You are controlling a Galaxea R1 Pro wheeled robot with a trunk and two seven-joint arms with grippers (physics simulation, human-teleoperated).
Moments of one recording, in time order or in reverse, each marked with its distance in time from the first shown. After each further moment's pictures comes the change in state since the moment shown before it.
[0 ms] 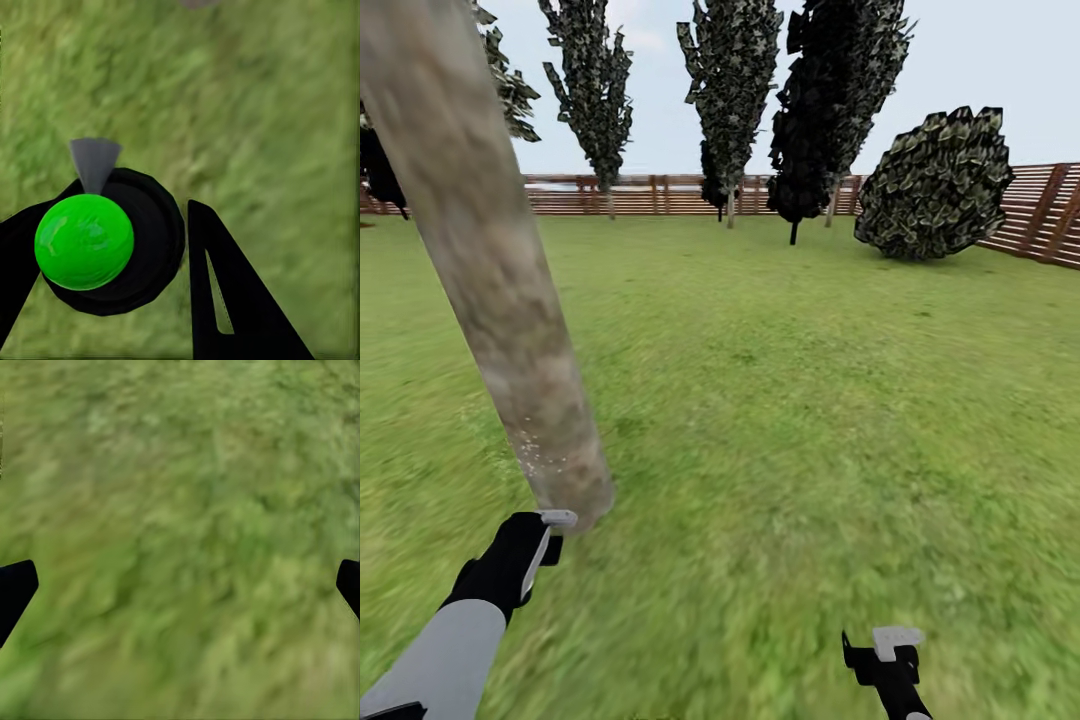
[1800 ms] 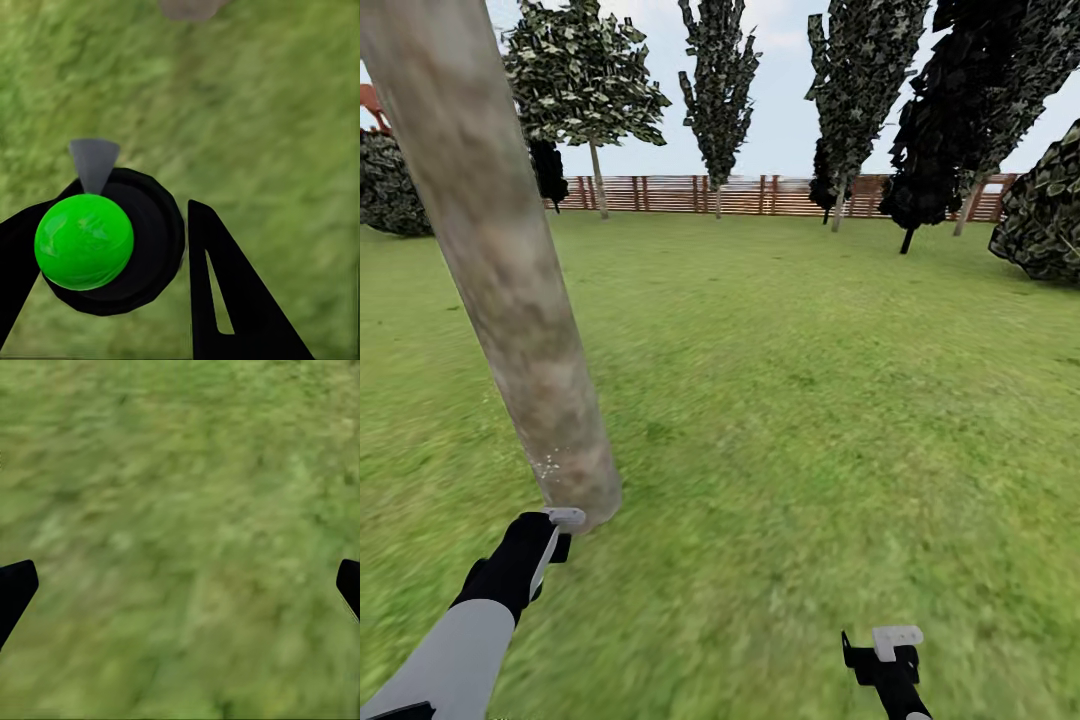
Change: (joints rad) left arm 0.000 -0.026 0.003 0.000 -0.002 -0.027 0.007; right arm 0.000 0.000 0.000 0.000 0.000 0.000 0.002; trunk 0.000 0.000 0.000
